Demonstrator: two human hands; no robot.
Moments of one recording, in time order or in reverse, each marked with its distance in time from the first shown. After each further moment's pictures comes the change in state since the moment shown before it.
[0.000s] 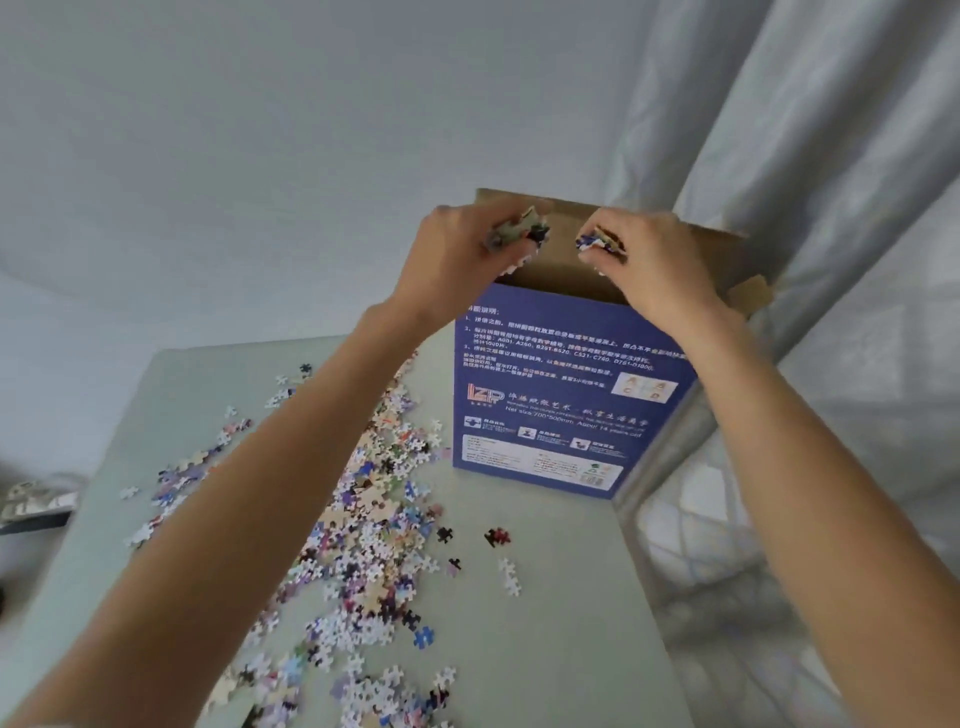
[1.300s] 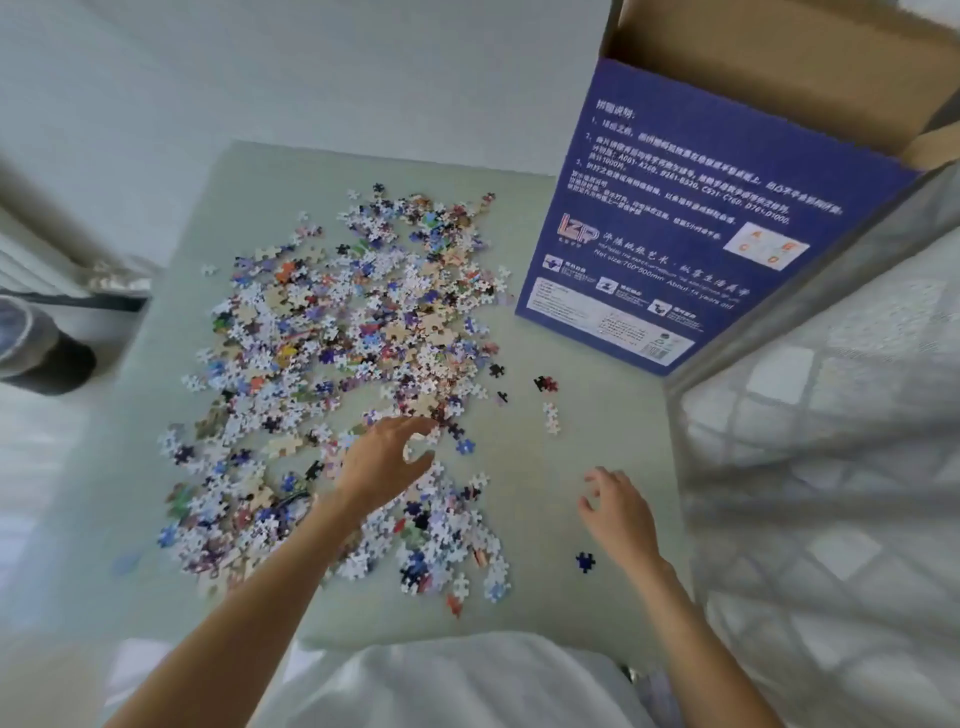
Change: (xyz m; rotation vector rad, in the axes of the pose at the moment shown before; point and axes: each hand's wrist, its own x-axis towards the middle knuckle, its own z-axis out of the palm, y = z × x) left_hand -0.397 -0.059 0.050 0.220 -0.459 -0.683; right_hand -0.360 -0.041 0.169 0.013 -0.760 0.519
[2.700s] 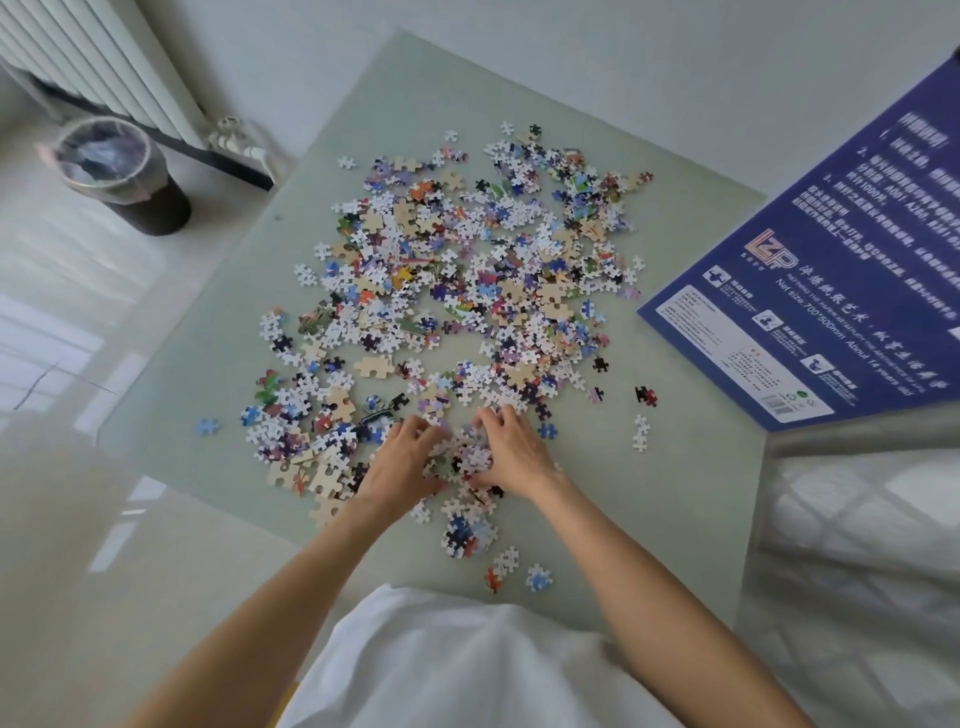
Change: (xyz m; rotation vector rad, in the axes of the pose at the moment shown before) left_hand -0.077 -0.050 0.036 -0.093 -0.032 -0.355; right_hand 0.037 -0.185 0.078 -0.298 -0.400 -0.641
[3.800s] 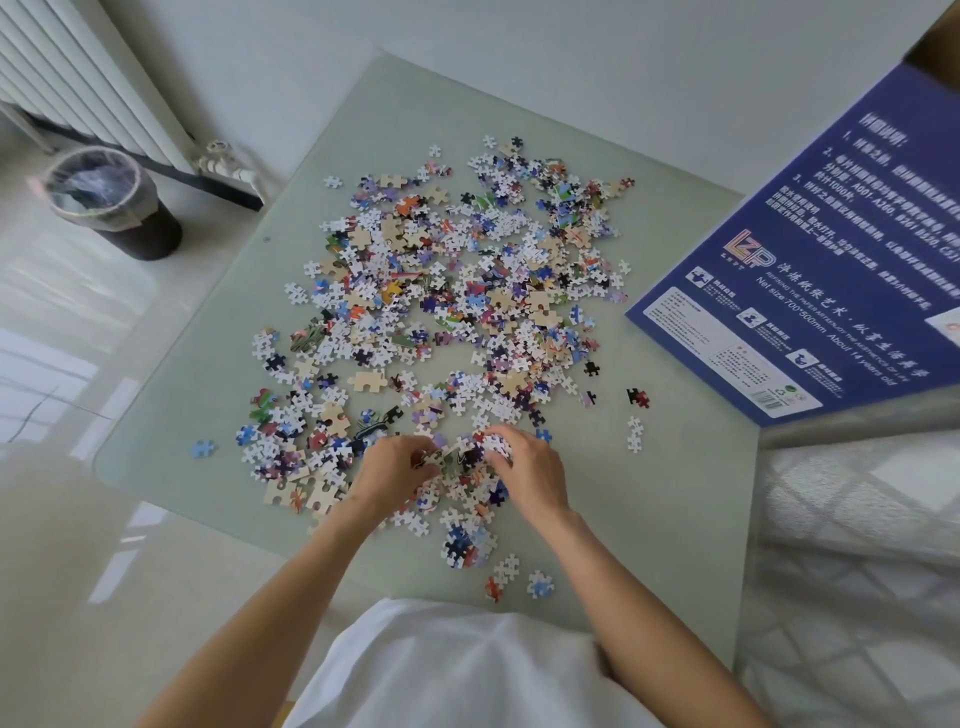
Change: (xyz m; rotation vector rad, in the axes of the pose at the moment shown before) left_hand 0.005 0.003 -0.021 -0.176 -0.049 -0.149; right_hand -0.028 0.007 0.004 0.267 0.339 0.117
